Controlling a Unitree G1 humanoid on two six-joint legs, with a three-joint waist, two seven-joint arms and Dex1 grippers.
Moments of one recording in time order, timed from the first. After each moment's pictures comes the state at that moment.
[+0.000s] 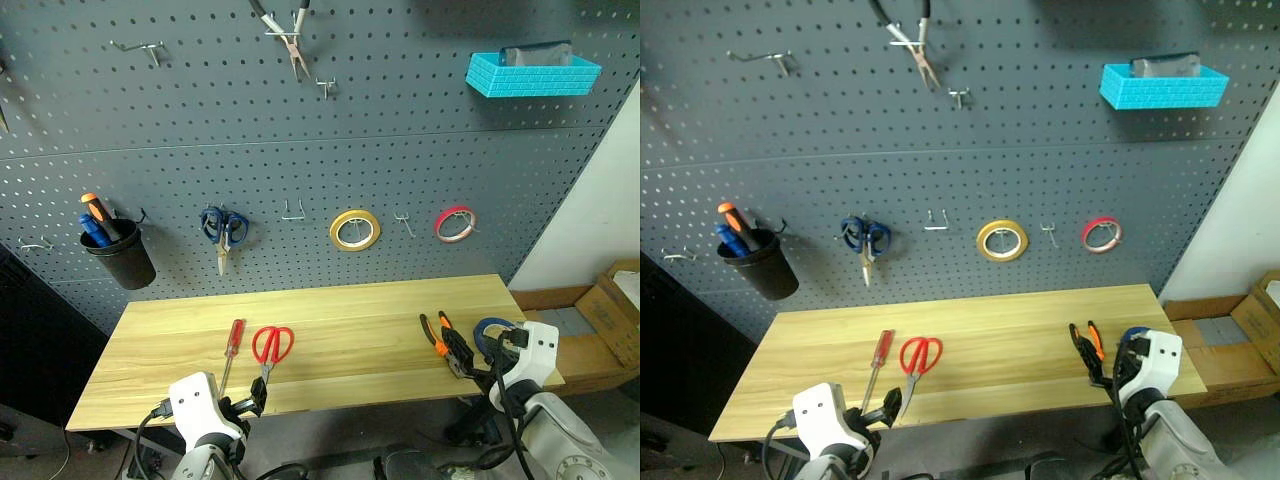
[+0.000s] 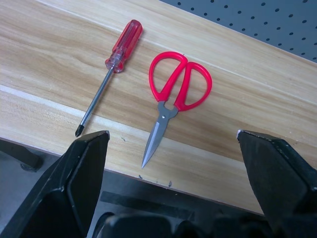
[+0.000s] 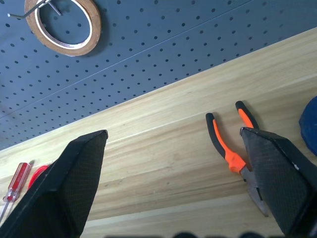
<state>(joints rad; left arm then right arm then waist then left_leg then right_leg) 0.59 -0.10 0.13 -0.72 -0.31 0.76 0.06 0.33 -0.17 -0.25 -0.65 0.66 0.80 0.07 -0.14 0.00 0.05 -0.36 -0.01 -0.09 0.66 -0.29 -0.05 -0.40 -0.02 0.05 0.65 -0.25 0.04</state>
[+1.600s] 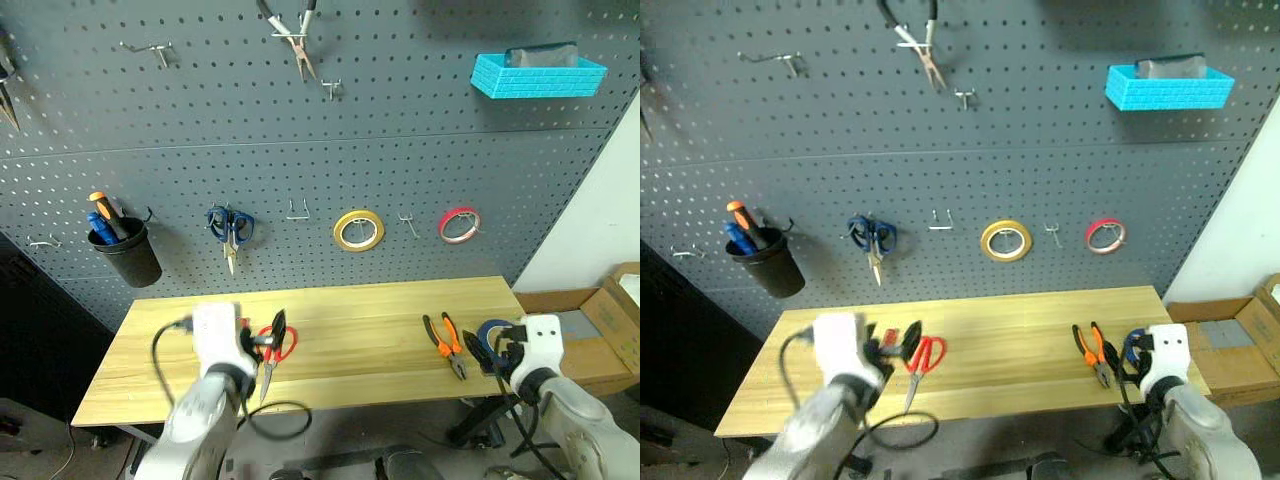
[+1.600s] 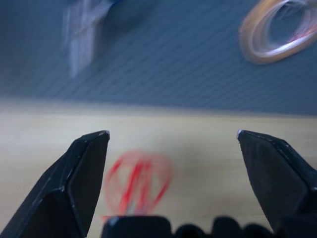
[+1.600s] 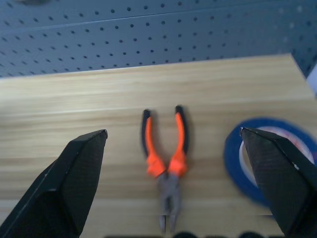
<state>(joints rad) 0.04 0.19 0.05 -0.40 -0.25 0.70 -0.11 0.17 -0.42 -0.15 -0.22 0.35 0.50 0.25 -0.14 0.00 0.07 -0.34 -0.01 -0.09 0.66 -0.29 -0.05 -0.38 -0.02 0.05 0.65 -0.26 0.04</state>
